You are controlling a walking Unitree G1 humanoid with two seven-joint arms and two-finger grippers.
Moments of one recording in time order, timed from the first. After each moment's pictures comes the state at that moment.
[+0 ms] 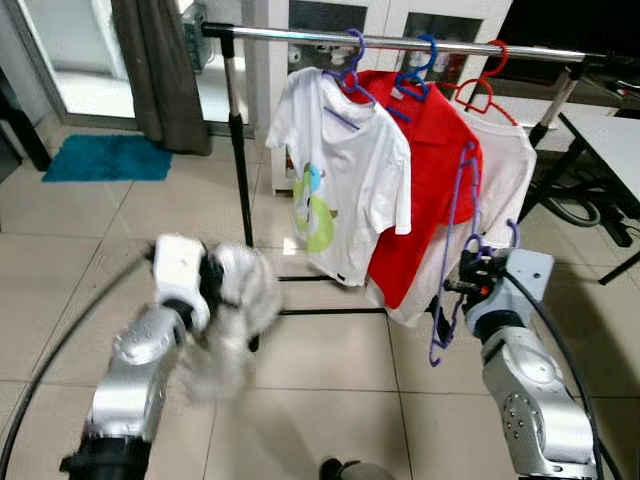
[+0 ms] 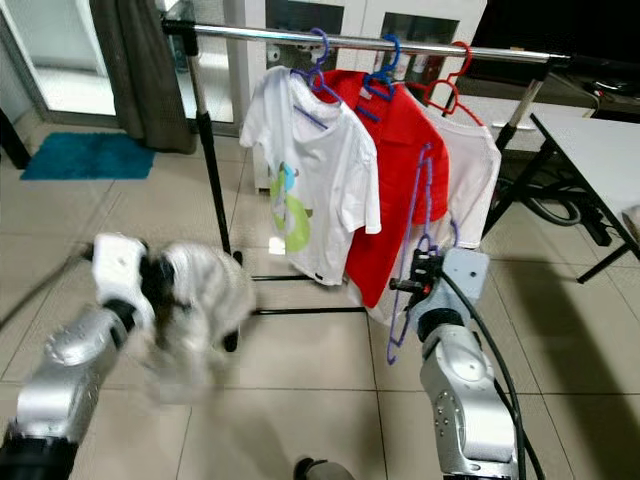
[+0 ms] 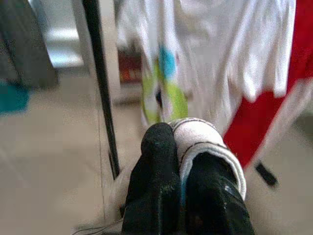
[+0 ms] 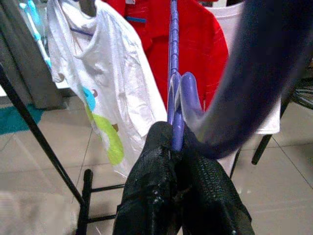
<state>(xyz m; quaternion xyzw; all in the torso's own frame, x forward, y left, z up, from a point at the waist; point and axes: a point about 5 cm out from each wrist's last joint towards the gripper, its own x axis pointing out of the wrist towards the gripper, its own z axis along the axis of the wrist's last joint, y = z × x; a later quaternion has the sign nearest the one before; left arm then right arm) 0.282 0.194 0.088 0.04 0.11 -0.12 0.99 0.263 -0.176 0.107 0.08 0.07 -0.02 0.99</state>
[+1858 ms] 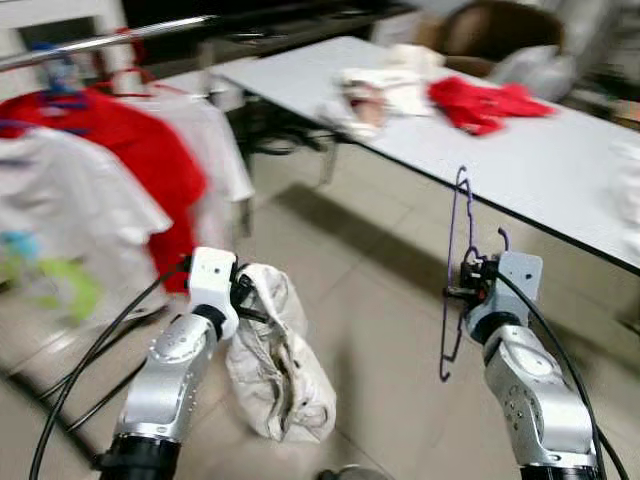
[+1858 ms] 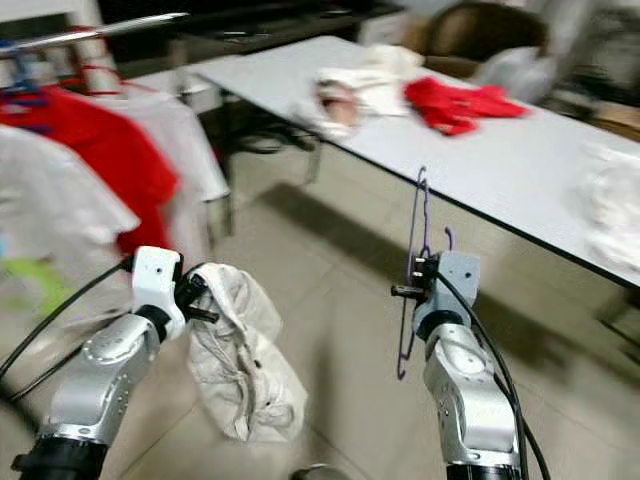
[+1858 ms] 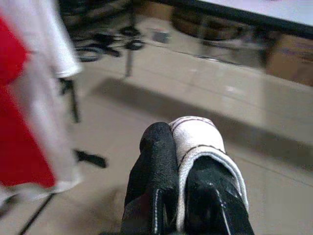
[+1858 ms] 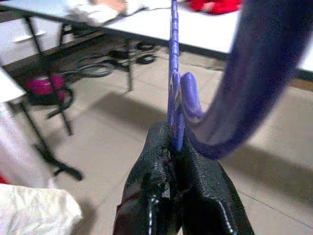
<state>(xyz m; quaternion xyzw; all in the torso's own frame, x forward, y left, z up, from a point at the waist) 0.286 0.166 0.084 0.01 0.13 -0.13 0.98 0.268 -0.179 0.096 0.05 0.12 -0.03 0.99</state>
